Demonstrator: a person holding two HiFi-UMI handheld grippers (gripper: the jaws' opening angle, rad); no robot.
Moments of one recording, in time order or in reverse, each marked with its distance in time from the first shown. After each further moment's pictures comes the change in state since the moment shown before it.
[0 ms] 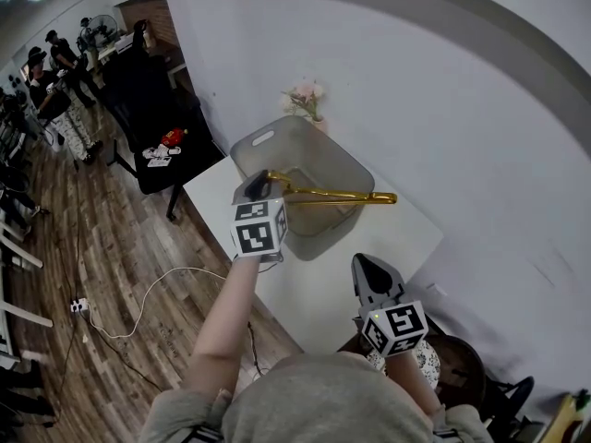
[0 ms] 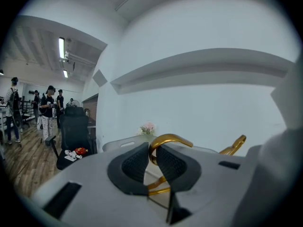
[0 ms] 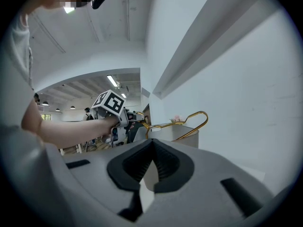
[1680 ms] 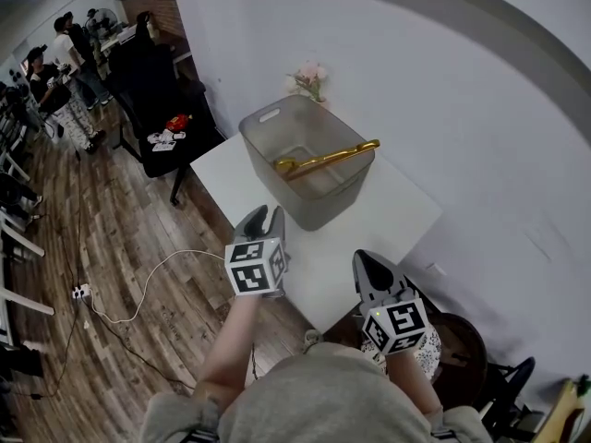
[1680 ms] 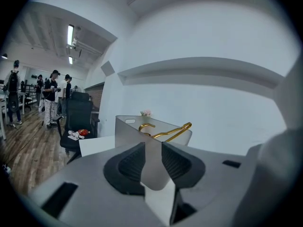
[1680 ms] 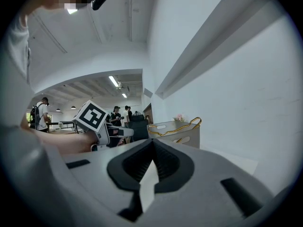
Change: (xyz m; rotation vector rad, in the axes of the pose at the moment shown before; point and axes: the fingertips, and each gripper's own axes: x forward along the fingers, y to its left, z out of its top) left arm -0.129 -0.018 -0.085 -0.110 0.075 -0.030; right arm -0.063 0.048 -0.013 0.007 0.003 -0.001
